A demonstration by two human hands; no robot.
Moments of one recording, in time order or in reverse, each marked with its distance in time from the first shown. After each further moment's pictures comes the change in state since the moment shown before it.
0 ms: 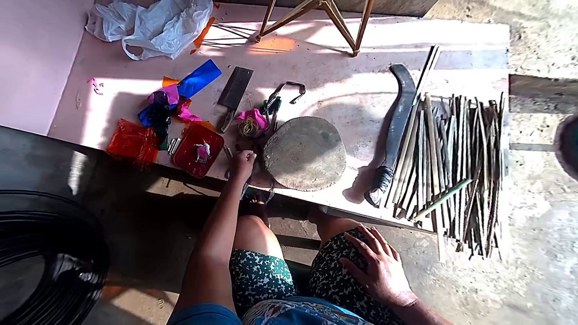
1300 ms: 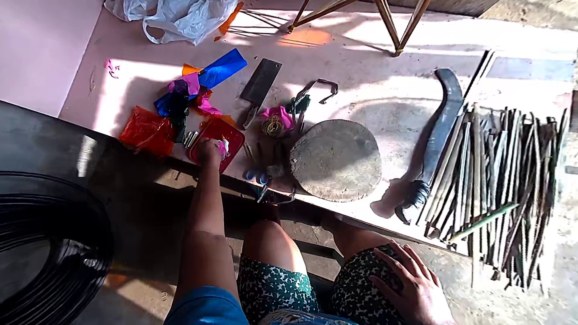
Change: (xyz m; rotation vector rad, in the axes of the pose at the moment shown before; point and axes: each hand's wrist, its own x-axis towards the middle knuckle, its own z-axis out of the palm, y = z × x) left_hand 0.060 -0.115 -0.105 0.323 0.281 -0.244; right_hand 0.011 -0.010 -0.011 -0.031 -0.111 0.025
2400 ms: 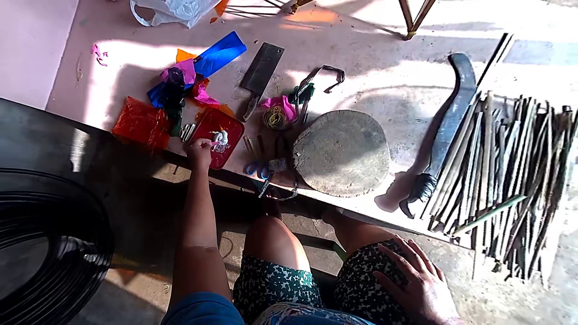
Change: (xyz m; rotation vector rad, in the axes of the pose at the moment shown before) left_hand -0.008 -0.044 0.003 -0.420 0.087 -0.032; right_hand 0.000 -0.001 0.000 -0.024 -0.016 0.007
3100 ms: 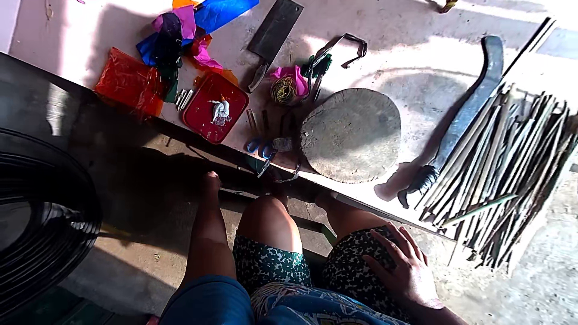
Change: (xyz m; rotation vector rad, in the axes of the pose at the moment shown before) left_hand -0.130 -0.117 0.055 0.445 -0.466 -0.410; right_hand 0.005 -0.004 0.007 -0.027 0.030 -0.030
